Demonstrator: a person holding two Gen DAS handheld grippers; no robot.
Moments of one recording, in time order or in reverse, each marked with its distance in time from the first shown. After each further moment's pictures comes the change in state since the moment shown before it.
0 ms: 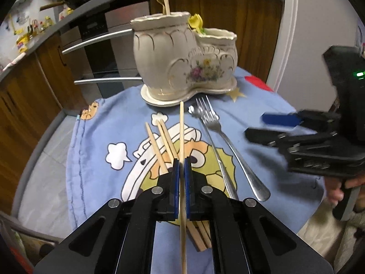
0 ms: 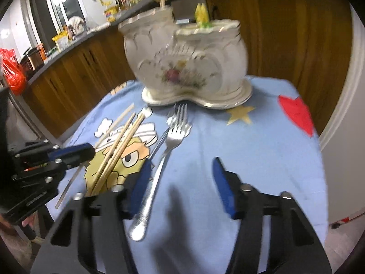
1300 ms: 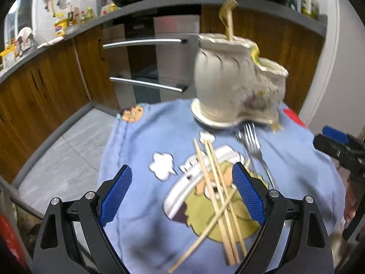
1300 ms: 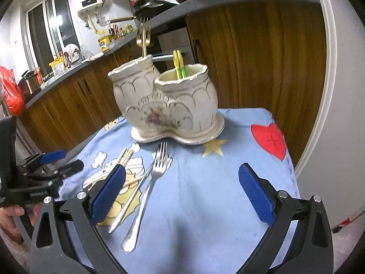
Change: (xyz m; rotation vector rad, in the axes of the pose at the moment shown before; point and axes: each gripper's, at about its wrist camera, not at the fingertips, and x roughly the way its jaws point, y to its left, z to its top) left arm -0.006 0.039 0.000 -0.171 -0.079 0.142; right arm -0.041 -0.026 0.005 0.041 -0.215 -0.038
